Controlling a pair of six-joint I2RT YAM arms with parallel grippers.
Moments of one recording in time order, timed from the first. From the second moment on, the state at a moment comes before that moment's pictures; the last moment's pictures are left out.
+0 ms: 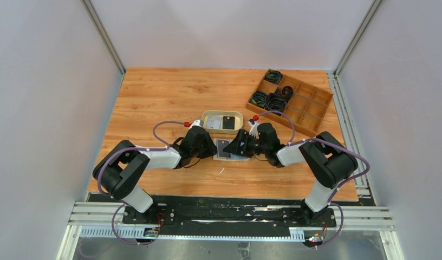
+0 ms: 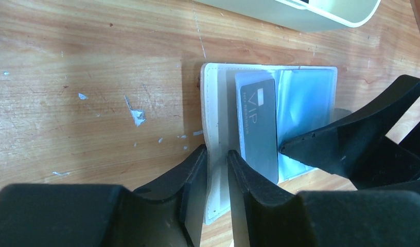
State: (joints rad) left arm -0.66 1.56 0.57 0.26 -0.04 -0.86; right arm 0.57 1.70 0.56 0.64 -0.49 0.83
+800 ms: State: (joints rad) left arm -0.63 1.56 0.54 0.30 -0.03 -0.86; right arm 0.57 1.71 0.56 0.64 -0.49 0.82
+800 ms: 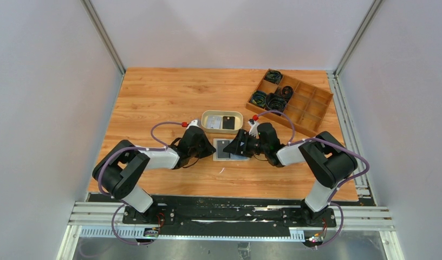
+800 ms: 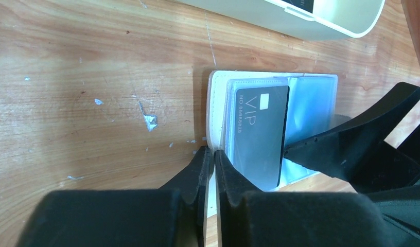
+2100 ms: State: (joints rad) left arm -0.62 1.59 0.53 0.34 -0.01 -0.86; right arm 0.57 1.80 0.65 0.70 -0.54 0.82
